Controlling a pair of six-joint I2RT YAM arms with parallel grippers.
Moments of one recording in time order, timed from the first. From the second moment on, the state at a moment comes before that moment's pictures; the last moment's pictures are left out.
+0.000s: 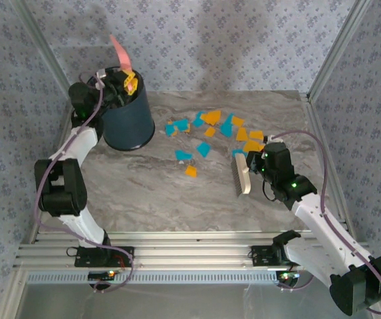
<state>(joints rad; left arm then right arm) 0.00 1.70 1.29 0.60 0.85 -1.76 0.39 0.89 0.73 -0.43 0.14 0.48</state>
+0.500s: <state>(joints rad) -0.07 1.50 1.68 -0.68 0.77 -0.63 0.39 0.92 0.73 -0.36 0.06 0.50</state>
